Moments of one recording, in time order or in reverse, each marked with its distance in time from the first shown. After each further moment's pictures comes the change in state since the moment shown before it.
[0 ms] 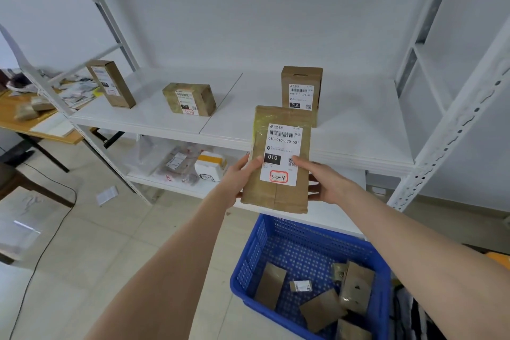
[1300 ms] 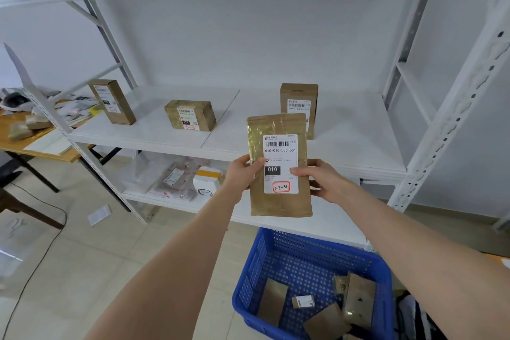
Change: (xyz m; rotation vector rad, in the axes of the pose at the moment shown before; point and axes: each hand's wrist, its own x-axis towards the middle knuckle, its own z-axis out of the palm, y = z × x) left_hand -0.004 0.025 -0.010 0.053 0.087 0.181; right_hand -0.011 -0.015 0.017 0.011 0.120 -0.116
